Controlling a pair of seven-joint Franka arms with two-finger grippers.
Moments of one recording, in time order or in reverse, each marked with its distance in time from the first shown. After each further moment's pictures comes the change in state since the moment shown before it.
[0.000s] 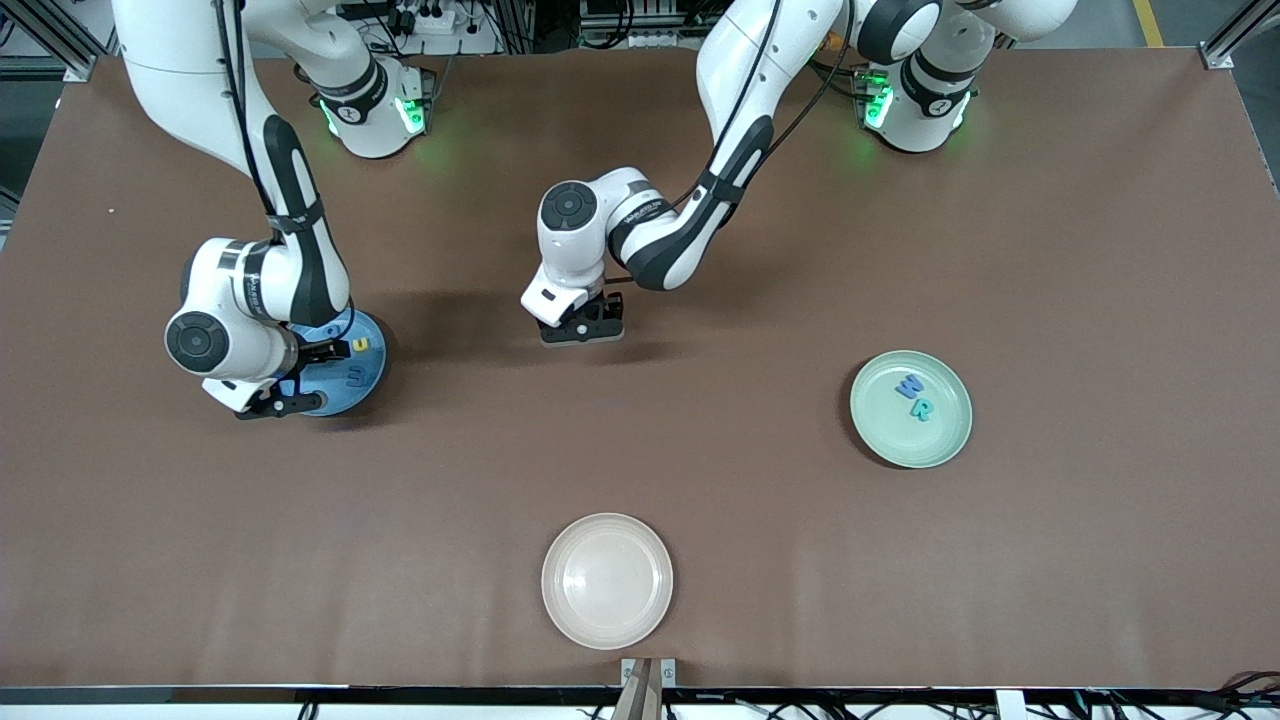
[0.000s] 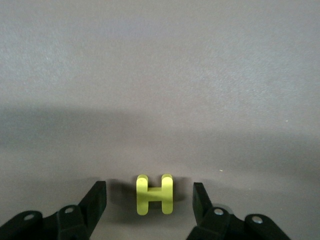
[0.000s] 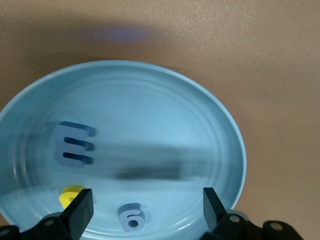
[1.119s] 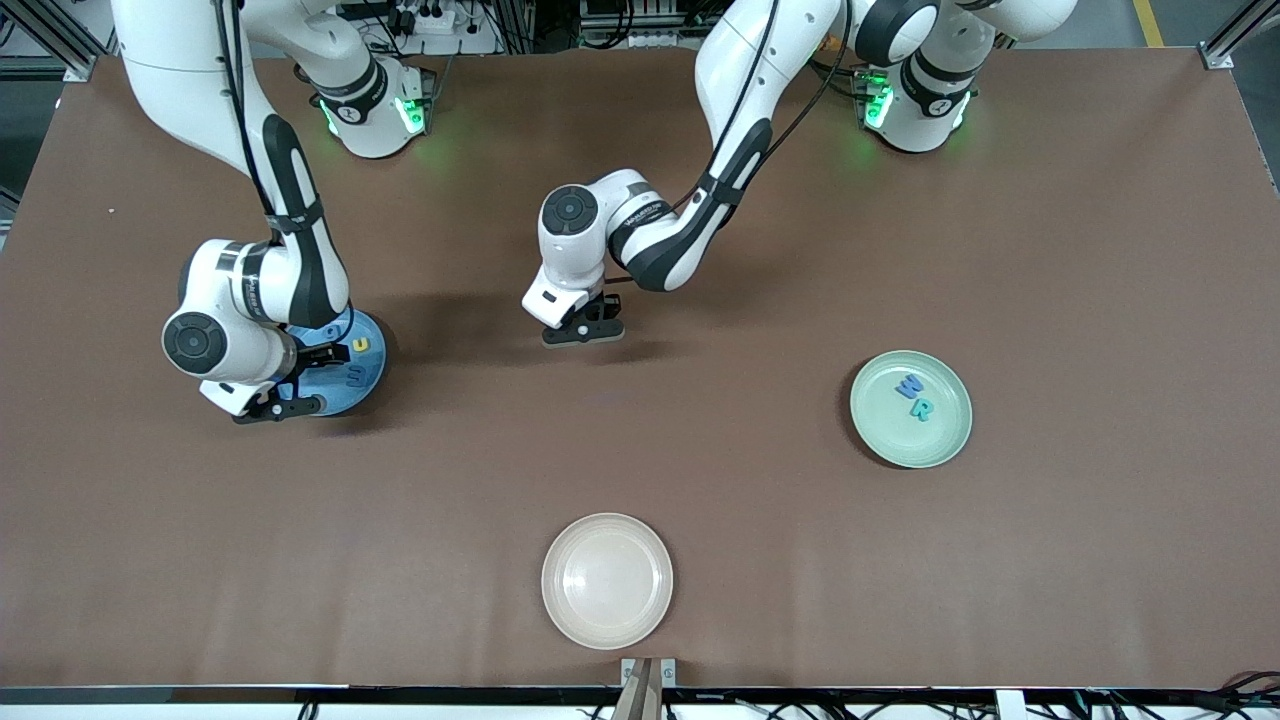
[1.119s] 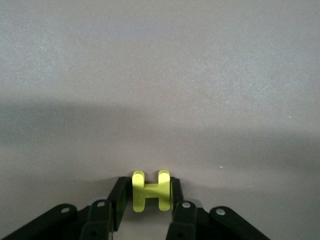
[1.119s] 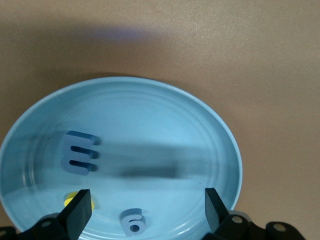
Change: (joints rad) left arm -0.005 0.007 0.002 0.007 -0.015 -0.003 -0.001; right arm 0.001 0.000 0.002 0.017 0.000 0.003 0.000
